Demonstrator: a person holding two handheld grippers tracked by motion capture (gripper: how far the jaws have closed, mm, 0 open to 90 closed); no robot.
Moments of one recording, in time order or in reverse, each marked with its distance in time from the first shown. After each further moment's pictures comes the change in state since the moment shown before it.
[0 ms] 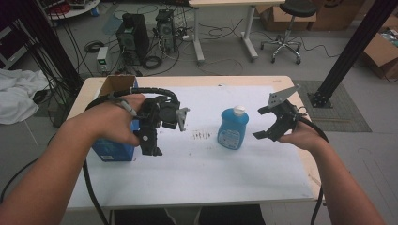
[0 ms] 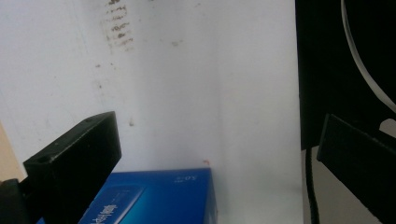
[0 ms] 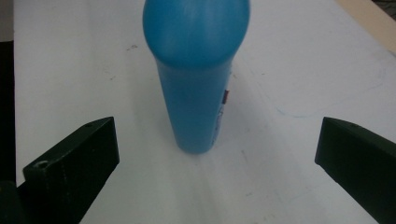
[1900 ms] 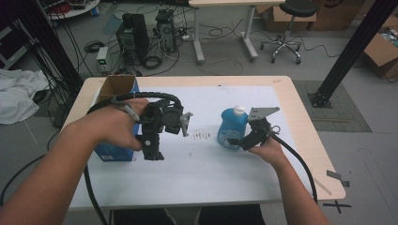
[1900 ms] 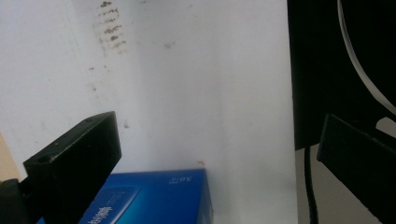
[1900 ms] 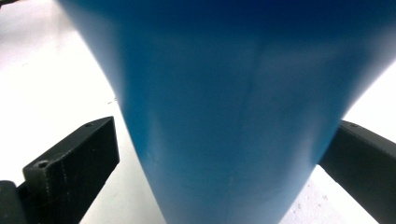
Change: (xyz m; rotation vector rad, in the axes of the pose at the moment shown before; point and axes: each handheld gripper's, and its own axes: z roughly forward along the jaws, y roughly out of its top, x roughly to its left) left arm -0.009 0.009 0.000 0.020 0.000 0.013; right arm 0.013 -0.024 0.091 -0.281 -0.043 0.080
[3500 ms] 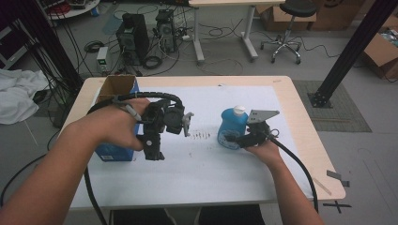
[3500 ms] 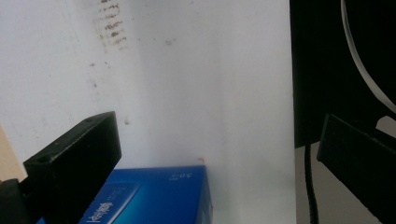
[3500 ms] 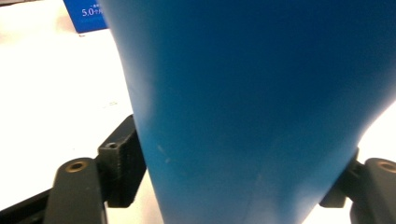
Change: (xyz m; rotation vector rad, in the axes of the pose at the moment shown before) left arm 0.000 0.002 0.000 0.022 0.003 -0.011; right arm 0.003 -0.006 0.004 -0.048 -0.016 -0.034
